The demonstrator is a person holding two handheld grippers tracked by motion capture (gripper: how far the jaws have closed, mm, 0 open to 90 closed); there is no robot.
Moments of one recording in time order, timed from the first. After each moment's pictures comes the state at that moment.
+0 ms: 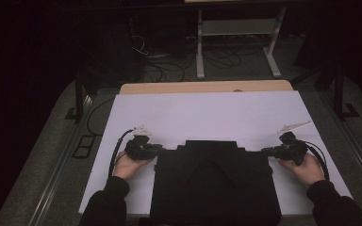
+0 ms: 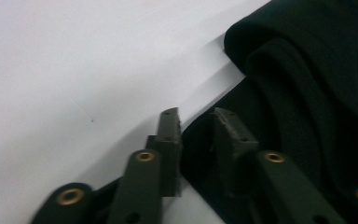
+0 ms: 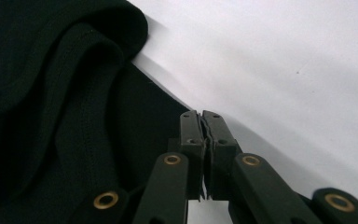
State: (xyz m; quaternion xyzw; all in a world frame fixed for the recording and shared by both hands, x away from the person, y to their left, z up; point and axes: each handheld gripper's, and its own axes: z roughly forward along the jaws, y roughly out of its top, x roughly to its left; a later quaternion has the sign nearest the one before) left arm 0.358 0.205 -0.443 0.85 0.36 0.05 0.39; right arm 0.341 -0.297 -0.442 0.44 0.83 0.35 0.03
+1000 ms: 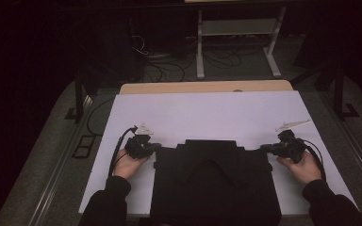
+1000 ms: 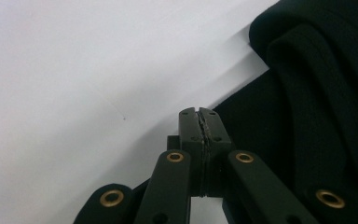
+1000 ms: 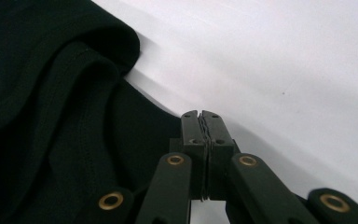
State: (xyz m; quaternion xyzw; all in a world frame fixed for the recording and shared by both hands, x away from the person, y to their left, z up) left arm 0.358 0.200 -0.431 0.86 0.36 0.11 0.34; right arm 0.344 -0.291 -0.437 0.45 0.82 0.35 0.06
